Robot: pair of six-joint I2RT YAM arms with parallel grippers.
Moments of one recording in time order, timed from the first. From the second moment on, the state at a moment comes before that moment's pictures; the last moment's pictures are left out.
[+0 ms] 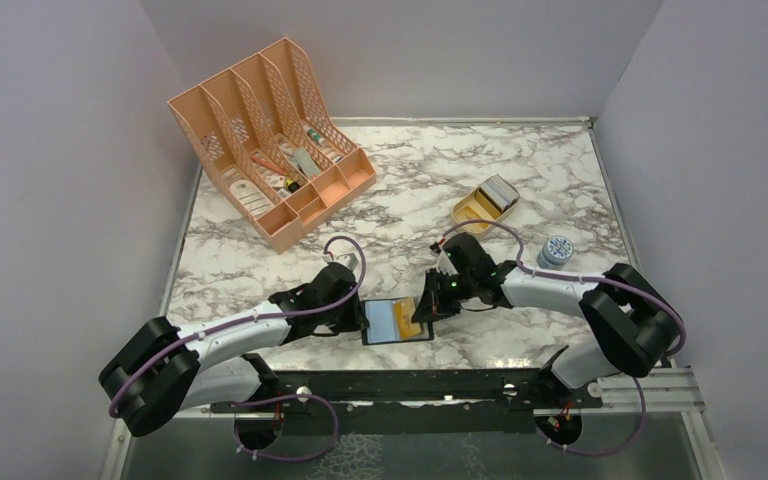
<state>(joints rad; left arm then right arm) -0.82 1.14 0.40 -0.15 0.07 -0.84 0.72 1.48 0.62 -0.07 -0.50 0.77</state>
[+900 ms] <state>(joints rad) -0.82 1.14 0.40 -0.15 0.07 -0.84 0.72 1.54 0.59 0.06 -0.57 0.84</state>
